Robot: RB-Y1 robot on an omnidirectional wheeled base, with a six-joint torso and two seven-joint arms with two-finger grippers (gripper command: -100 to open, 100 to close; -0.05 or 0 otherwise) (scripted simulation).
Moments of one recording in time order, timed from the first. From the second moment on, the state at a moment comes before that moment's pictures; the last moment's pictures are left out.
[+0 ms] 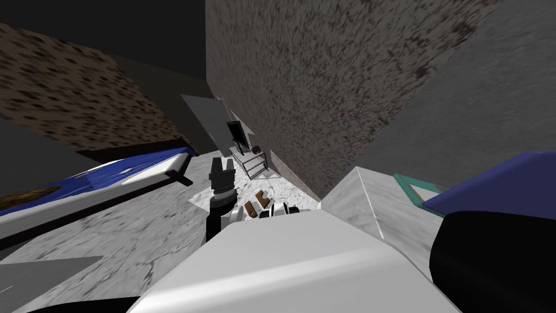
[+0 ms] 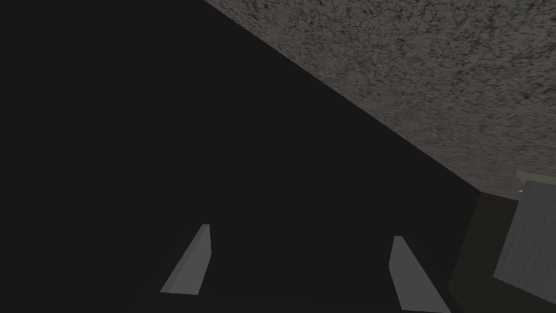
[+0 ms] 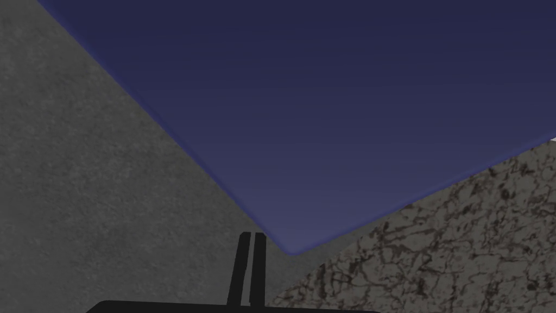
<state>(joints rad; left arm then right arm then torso) 0.48 0.05 -0.07 -2.33 -0.04 -0.60 -0.15 2.09 -0.72 -1.38 -2.23 0.52 0.29 -0.20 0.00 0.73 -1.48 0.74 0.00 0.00</state>
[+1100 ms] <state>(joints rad) 0.48 0.05 -0.07 -2.33 -0.04 -0.60 -0.15 2.09 -0.76 -1.44 -2.13 0.46 0.19 -0.25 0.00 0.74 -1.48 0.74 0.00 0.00</state>
